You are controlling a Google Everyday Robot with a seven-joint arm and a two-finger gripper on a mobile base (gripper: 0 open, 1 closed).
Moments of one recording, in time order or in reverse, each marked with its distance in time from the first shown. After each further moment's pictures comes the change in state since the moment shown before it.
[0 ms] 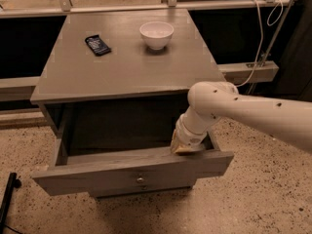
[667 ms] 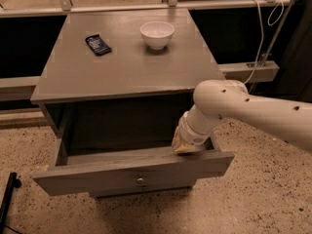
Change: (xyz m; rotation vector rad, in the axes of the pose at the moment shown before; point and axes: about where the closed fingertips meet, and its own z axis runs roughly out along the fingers) arm -0.001 0.005 -0.027 0.072 -0.006 0.004
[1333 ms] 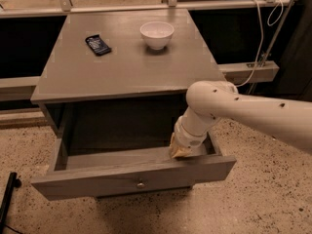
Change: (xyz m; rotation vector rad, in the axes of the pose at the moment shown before) arm -0.008 0.016 0.017 -0.109 -0.001 -0.037
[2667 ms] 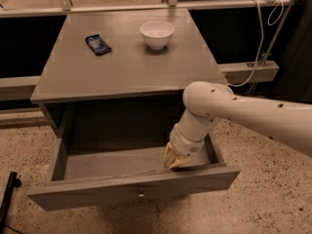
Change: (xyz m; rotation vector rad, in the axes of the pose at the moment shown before) arm -0.027 0.049 0.004 -0.182 -0.082 -0.099
